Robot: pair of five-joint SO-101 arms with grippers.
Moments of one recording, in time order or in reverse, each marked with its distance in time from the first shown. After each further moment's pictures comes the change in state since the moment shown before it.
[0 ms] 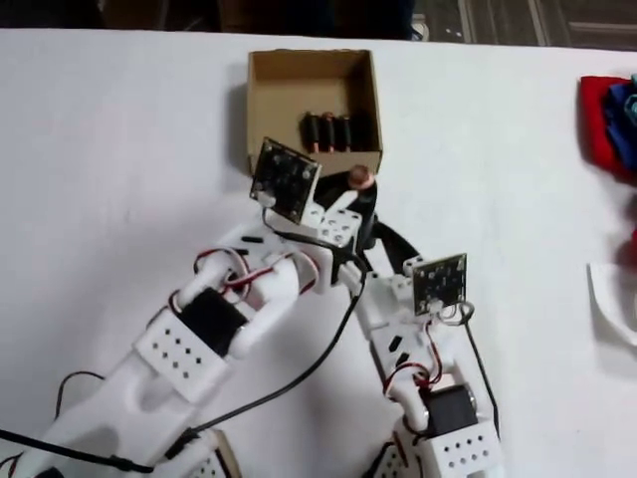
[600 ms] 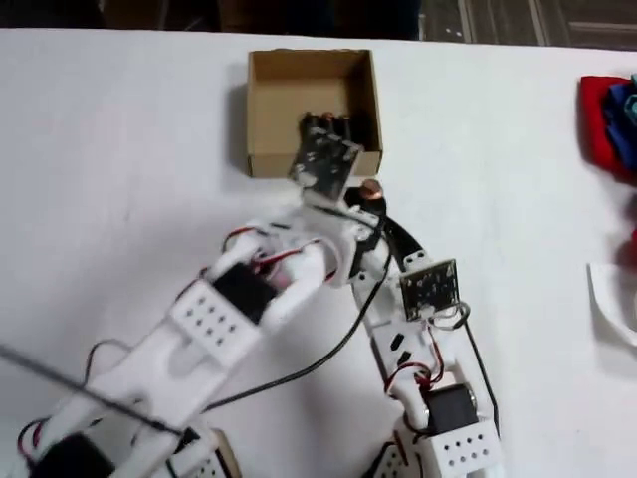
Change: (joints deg) left arm 0.5 14.7 -11.1 8.6 0.2; right arm 0.4 0.1 0.0 -3.5 7.5
